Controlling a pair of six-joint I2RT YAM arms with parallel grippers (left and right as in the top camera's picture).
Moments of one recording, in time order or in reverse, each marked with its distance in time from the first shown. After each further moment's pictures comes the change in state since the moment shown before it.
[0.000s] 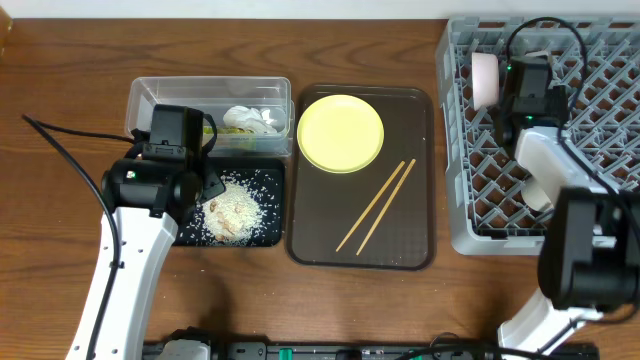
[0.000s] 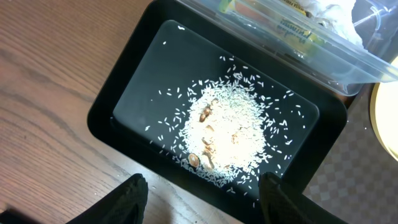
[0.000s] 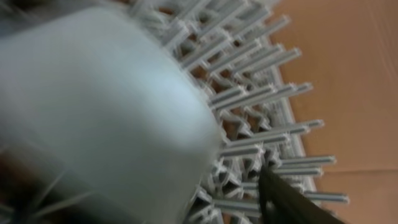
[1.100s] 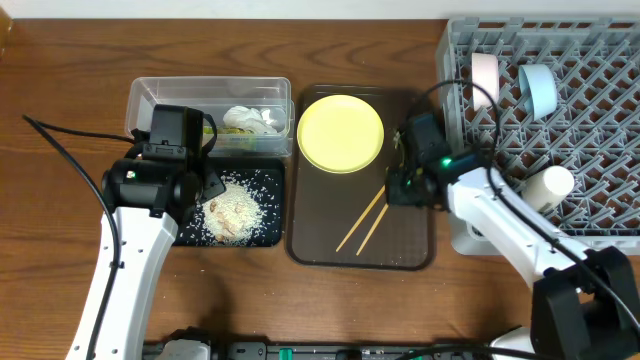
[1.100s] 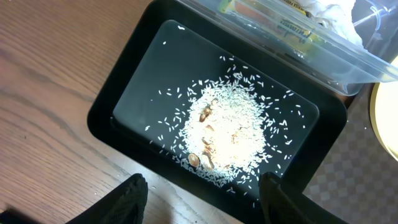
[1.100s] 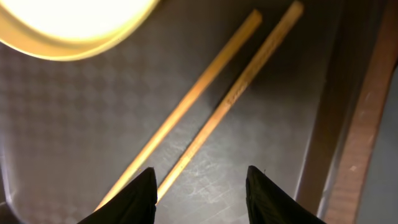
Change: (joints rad) left arm 0.000 0.000 0.000 0.001 0.000 0.000; right arm 0.493 -0.222 -0.169 -0.579 -0.689 0.739
